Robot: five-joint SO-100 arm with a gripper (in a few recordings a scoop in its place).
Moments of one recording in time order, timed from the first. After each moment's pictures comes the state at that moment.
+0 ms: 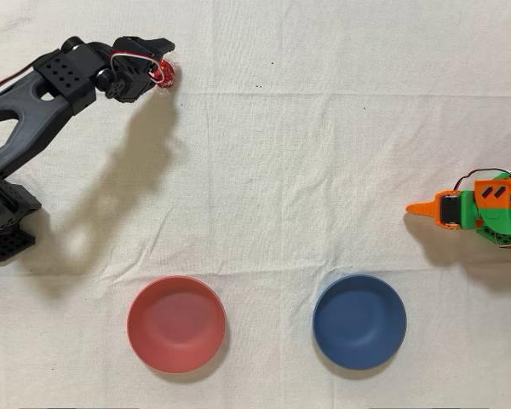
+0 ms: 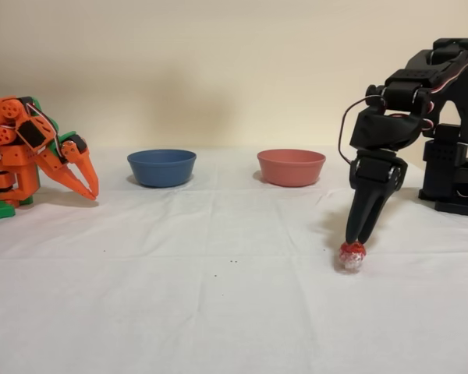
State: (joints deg) arm -41.3 69.8 83.8 52.8 -11.2
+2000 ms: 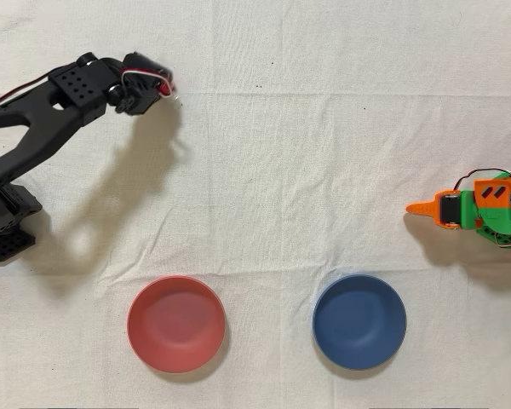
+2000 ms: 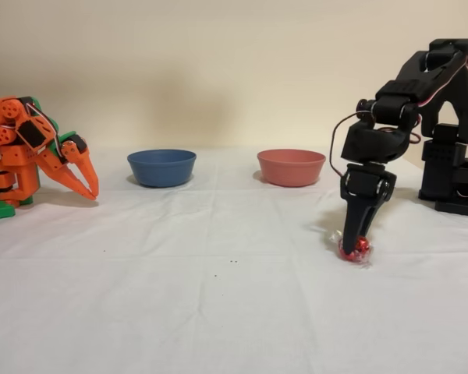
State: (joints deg) arm -37.6 71.2 91.7 48.7 -14.6
